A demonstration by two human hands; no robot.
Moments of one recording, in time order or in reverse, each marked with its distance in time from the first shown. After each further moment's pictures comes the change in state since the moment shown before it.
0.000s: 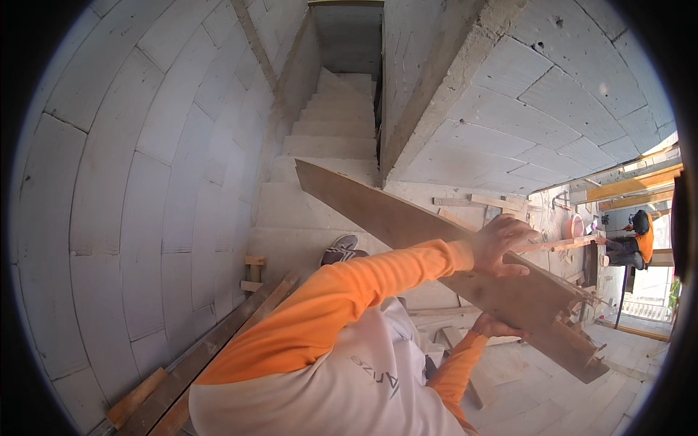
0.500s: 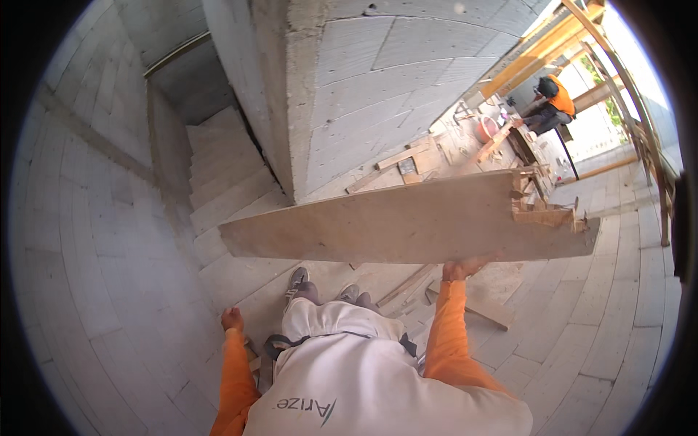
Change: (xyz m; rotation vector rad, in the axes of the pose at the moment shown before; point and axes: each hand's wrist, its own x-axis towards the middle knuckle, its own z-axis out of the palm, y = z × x) left_hand -0.485 -0.147 -0.316 0.640 0.020 -1.457; right_hand 0.026 0.018 0.048 -0.066 0.241 -0.040
